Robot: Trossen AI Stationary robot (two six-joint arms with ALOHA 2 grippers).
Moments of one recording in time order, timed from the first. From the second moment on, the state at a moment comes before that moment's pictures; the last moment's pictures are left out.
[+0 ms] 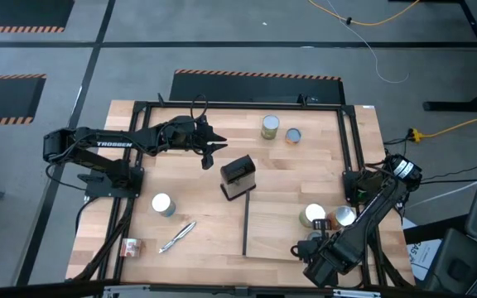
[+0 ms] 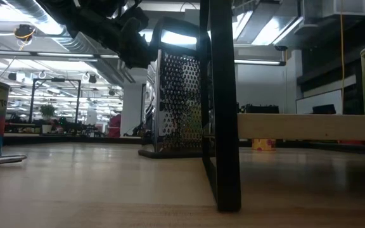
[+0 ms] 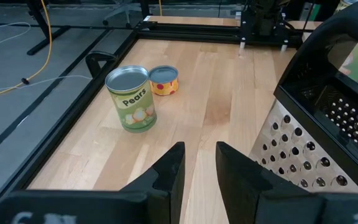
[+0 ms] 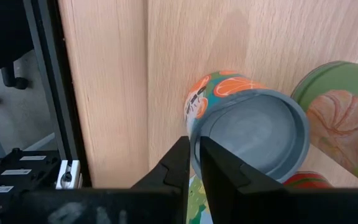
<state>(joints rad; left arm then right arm) 0.28 1.25 0.72 0.14 0.03 0.05 0.87 1.79 1.45 -1.21 0.01 0.88</state>
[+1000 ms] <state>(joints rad) 0.28 1.25 0.72 0.14 0.03 0.03 0.86 1.79 1.45 -1.20 0.01 0.94</state>
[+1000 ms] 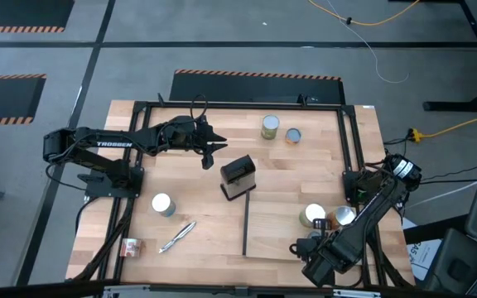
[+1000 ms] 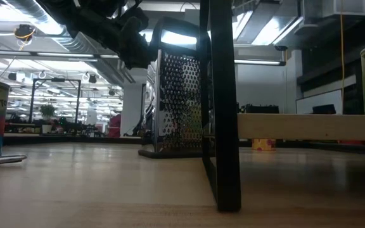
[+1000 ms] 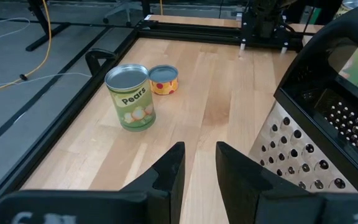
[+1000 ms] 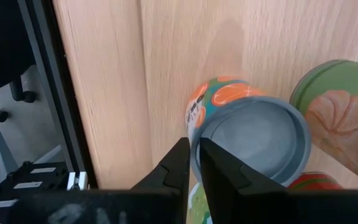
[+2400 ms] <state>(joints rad) 0.28 1.25 0.72 0.14 0.04 -0.07 0.85 1.79 1.45 -1.19 0.00 0.93</state>
